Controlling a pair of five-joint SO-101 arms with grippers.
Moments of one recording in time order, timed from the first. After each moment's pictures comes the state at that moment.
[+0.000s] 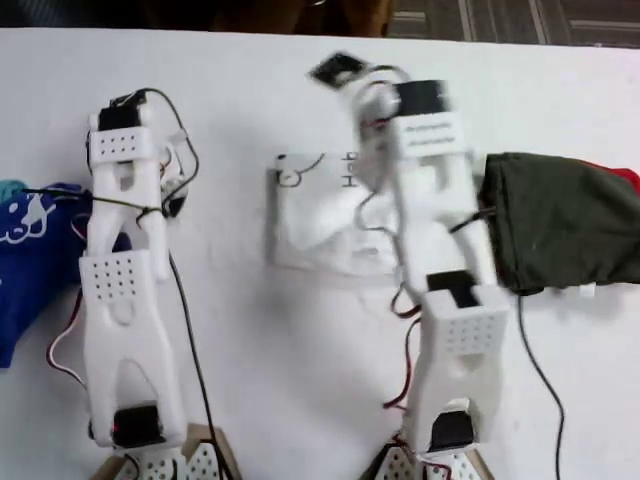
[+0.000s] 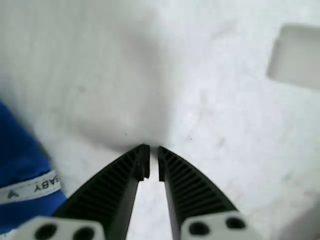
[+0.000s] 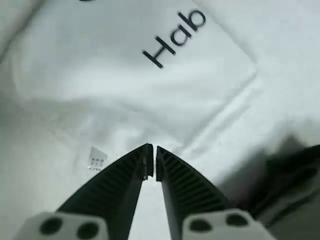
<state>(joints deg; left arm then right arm) -17.8 65.1 -63.7 100.2 16.7 -9.5 31.2 -41.9 100.2 36.3</state>
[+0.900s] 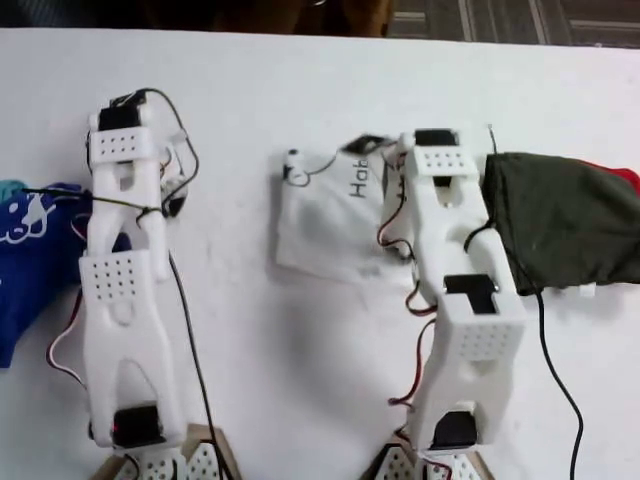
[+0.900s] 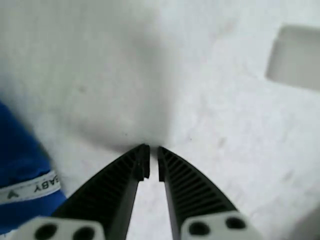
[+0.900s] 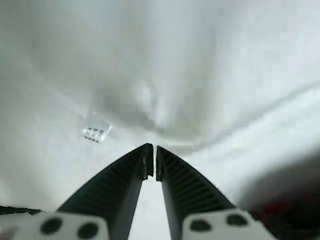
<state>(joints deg) -17.8 65.1 -63.5 99.9 16.7 -5.9 26.0 -14.9 93.5 41.3</state>
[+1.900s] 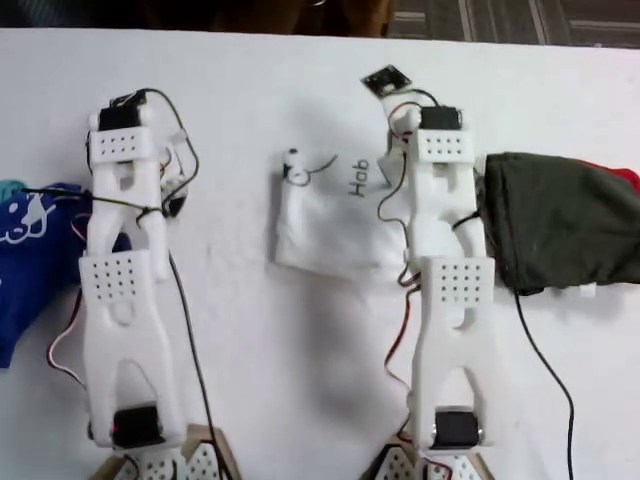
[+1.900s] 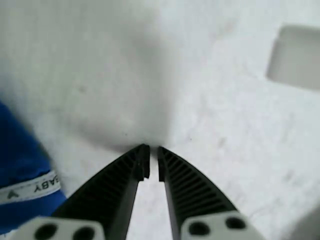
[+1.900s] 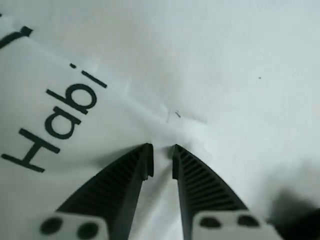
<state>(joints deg) -17.8 65.1 -63.5 99.9 16.7 -3.3 64.3 -69.5 86.9 31.7</state>
